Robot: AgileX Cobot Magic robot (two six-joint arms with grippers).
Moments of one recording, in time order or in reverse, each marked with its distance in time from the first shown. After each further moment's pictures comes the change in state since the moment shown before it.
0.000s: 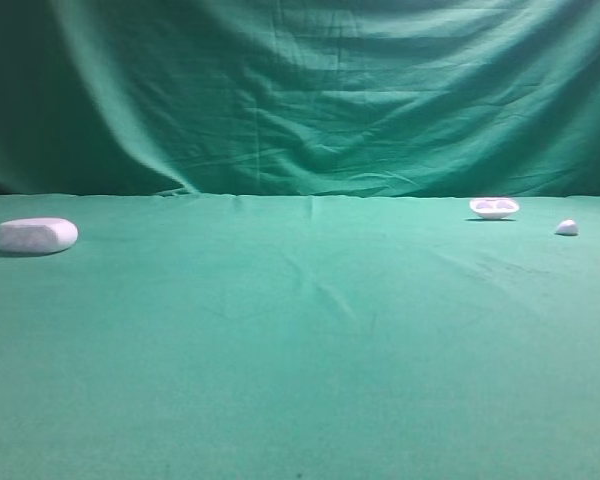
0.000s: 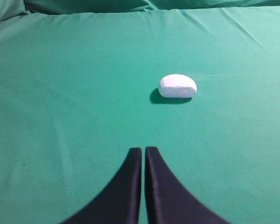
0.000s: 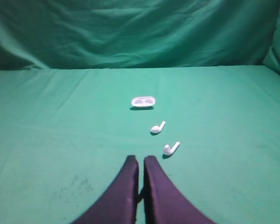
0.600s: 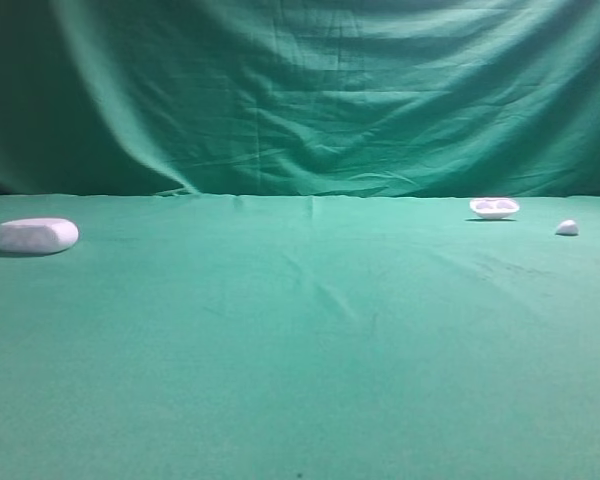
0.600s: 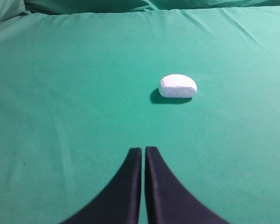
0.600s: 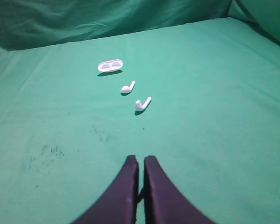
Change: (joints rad) left arm 0.000 0.000 0.000 0.000 0.000 0.000; right arm -0.073 -0.084 0.084 0.049 0.096 -0.001
